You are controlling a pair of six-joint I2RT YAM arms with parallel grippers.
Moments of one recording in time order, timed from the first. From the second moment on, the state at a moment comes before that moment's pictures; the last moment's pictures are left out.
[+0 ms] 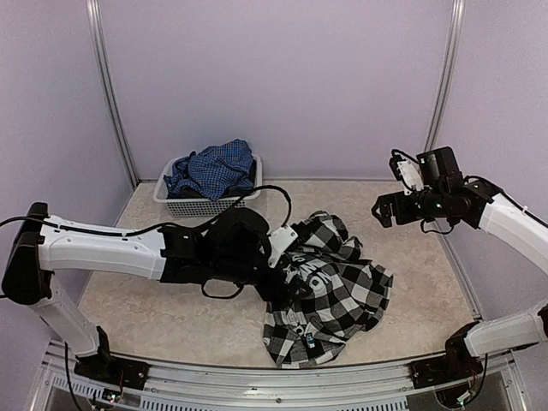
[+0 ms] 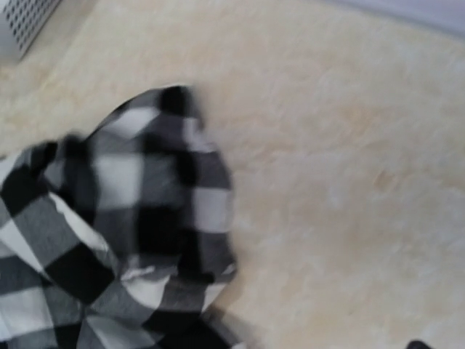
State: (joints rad) left arm -1.11 1.61 1.12 -0.14 0.03 -0.16; right arm 0.44 1.18 1.08 -0.58 0.08 0.10
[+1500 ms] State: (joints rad) left arm -0.95 1.48 1.15 -0.14 0.24 -0.07; right arm 0.36 1.15 1.00 -0.51 -0.24 0.10
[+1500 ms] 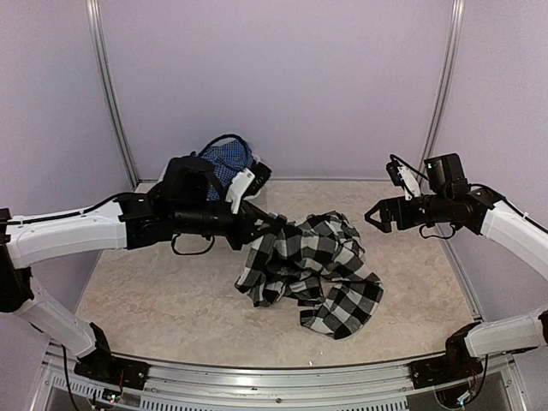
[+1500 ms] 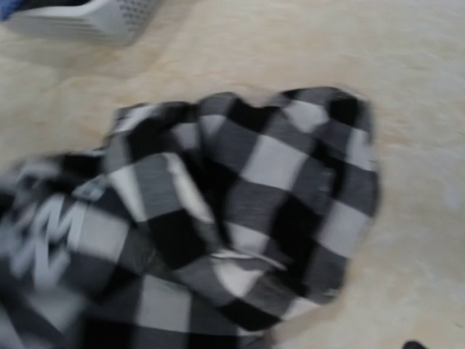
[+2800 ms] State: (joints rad) left arm -0.77 1.32 1.25 -0.11 0.25 -0.42; right arm 0.78 1.32 0.89 -0.23 -0.36 -0.07
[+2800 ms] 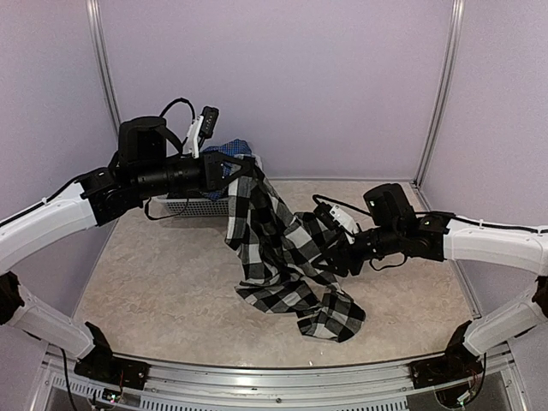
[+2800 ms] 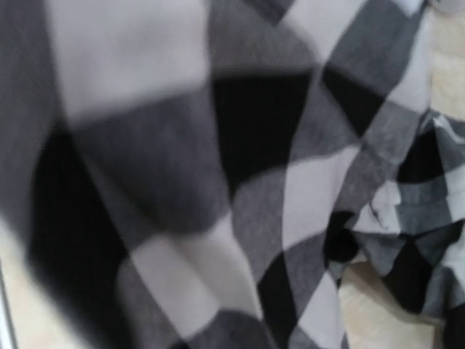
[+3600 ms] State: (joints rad) left arm -0.58 1.36 1.42 -0.21 0.32 -0.21; right arm 0.72 1.28 1.65 -0.61 0.15 -0.18
